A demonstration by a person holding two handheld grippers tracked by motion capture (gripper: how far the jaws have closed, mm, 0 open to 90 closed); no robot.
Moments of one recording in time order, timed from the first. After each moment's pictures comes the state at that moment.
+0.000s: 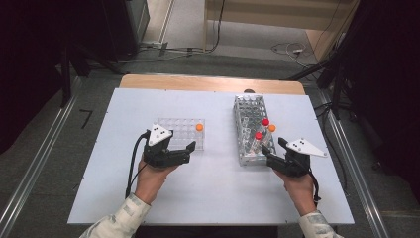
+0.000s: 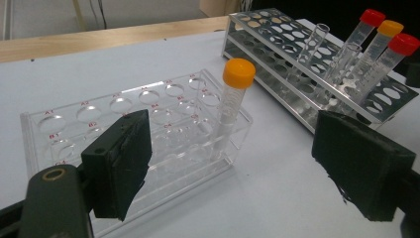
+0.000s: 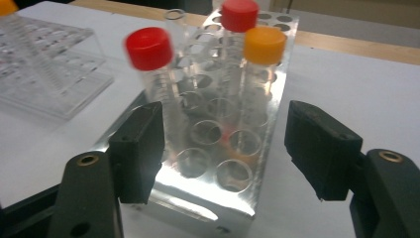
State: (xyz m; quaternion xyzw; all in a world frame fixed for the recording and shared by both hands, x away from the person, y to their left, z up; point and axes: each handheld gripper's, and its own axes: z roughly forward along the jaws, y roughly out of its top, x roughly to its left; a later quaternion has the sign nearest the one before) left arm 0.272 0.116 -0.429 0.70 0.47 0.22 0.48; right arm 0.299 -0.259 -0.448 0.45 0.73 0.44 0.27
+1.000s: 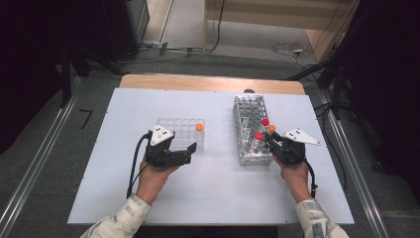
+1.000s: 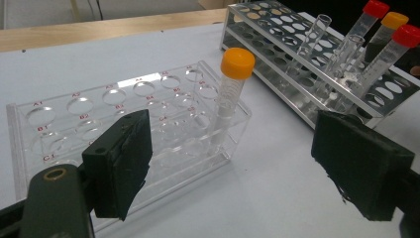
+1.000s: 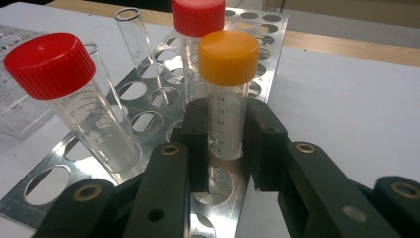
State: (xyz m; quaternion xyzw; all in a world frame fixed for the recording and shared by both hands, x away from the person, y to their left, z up) left arm 0.273 0.114 -0.433 0.71 0.48 0.21 0.48; right arm 0.333 -0.258 -0.461 0.45 0.73 0.44 0.28
